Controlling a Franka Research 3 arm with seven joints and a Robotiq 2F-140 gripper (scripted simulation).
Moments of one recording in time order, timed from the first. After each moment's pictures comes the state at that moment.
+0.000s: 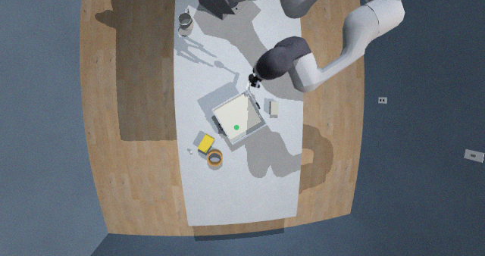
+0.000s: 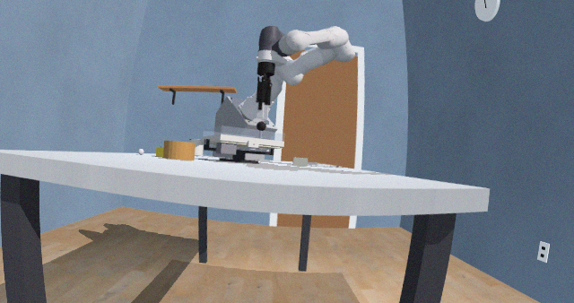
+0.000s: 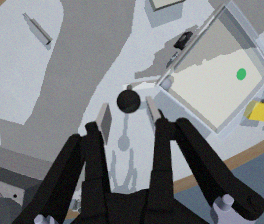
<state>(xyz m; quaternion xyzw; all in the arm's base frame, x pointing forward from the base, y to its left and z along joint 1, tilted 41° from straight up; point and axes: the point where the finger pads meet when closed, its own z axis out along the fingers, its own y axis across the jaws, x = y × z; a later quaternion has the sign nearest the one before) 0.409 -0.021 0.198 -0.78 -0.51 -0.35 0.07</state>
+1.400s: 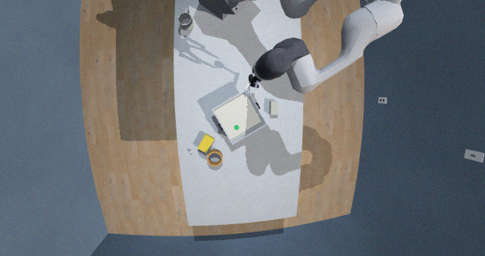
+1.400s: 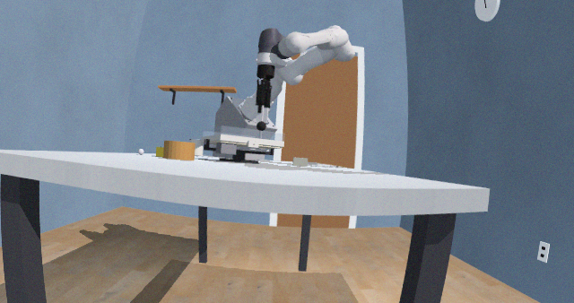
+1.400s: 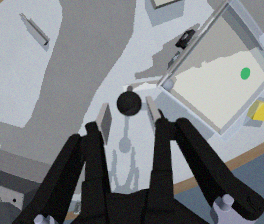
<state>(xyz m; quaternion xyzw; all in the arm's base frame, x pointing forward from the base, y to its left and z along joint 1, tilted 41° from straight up) 0.414 -0.015 0.188 -0.78 -0.51 -0.35 0.07</state>
